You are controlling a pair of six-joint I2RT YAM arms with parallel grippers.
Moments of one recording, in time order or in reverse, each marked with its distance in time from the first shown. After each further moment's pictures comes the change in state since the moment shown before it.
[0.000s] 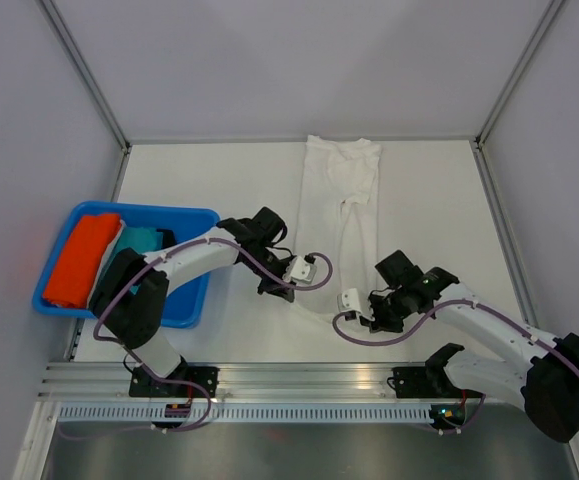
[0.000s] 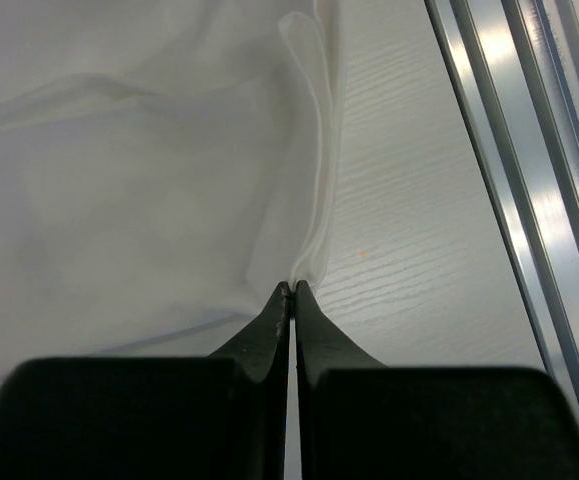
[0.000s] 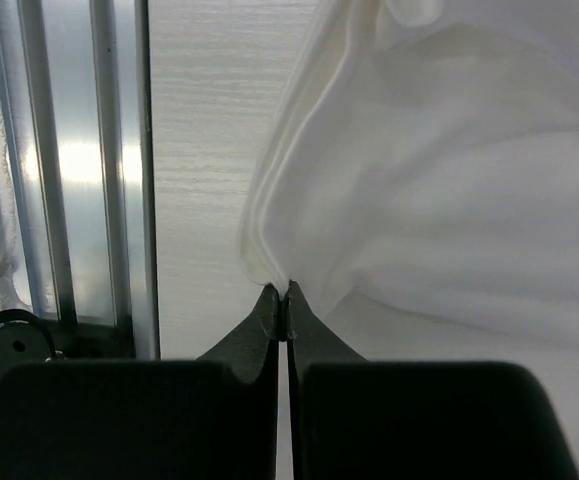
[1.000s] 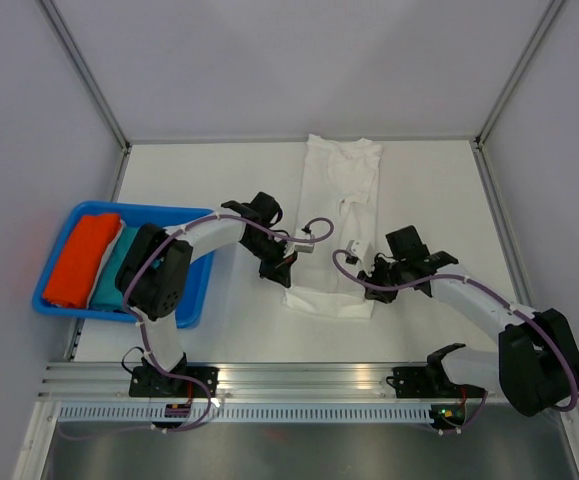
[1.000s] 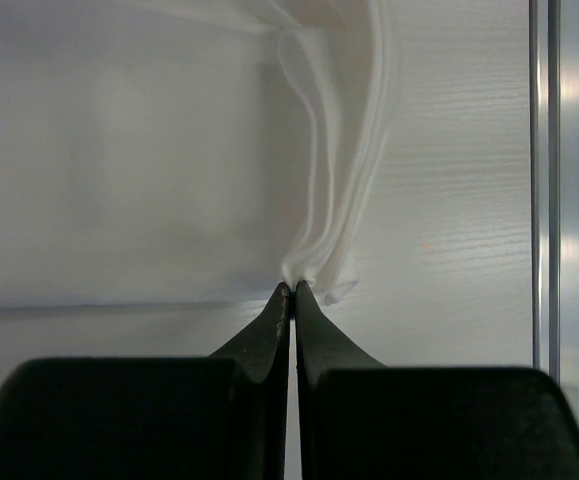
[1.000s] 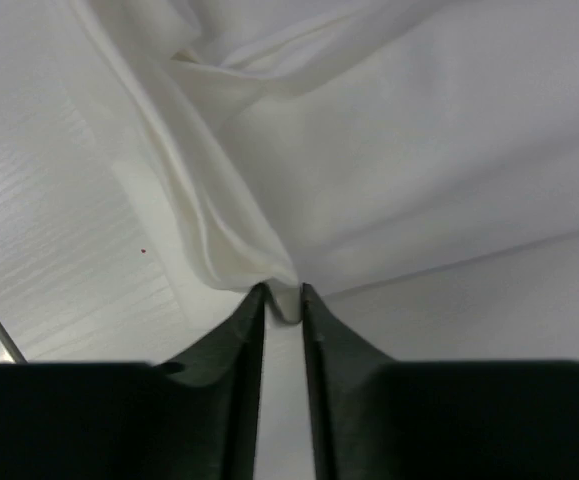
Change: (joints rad) left arm 0.131 0.231 0.159 -0.037 0.018 -0.207; right arm -0.218 0.167 0.046 0.315 0.044 0.360
